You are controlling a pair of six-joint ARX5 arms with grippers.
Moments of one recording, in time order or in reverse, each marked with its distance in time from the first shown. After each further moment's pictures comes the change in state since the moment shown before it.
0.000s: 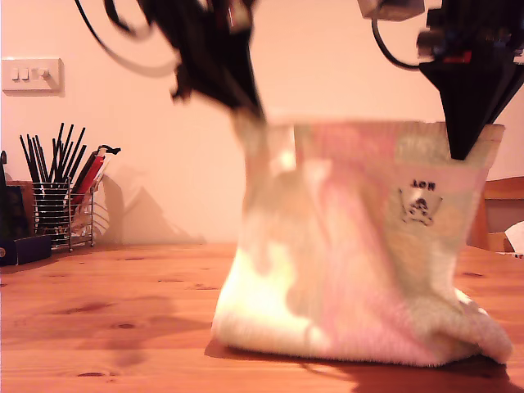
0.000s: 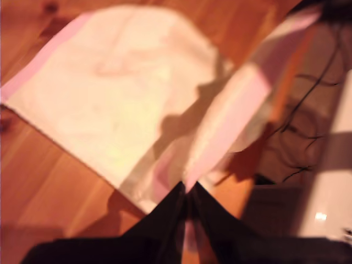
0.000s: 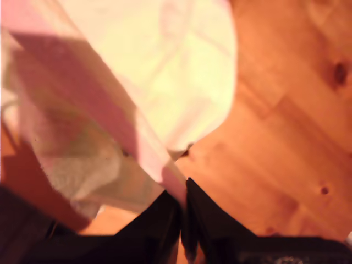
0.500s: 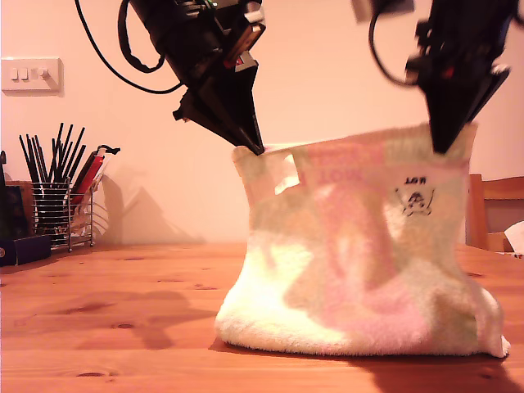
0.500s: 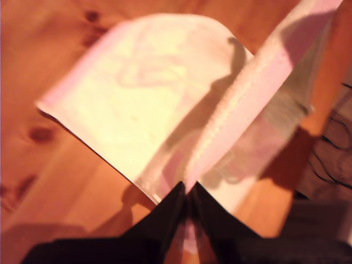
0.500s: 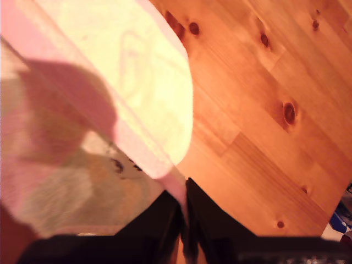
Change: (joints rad) left arm 0.014 0.013 -0.002 0.087 -0.071 -0.008; right arm -0.037 0.053 0.001 0.143 0.063 -0.106
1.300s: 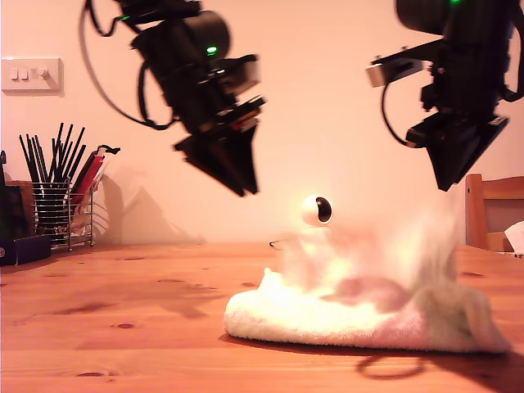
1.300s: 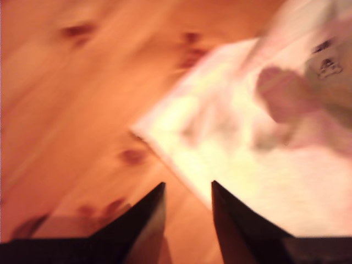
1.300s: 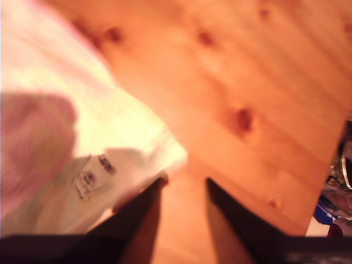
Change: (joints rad) left arm 0.069 0.119 0.000 0.201 -0.103 -0.027; right arm -0.143 0.132 0.003 0.240 0.005 -0.033
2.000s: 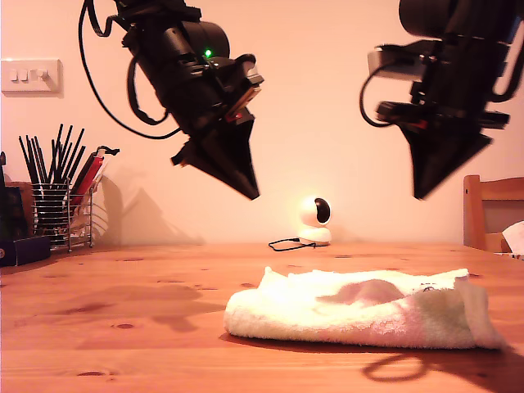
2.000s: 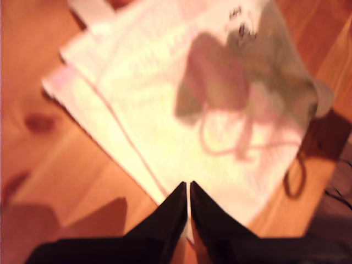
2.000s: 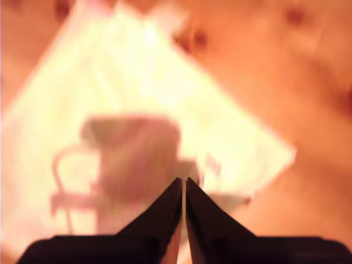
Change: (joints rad) left arm -0.030 0.000 0.000 -0.106 0.179 -0.016; right arm 0.000 0.000 0.000 -0.024 -0.294 0.249
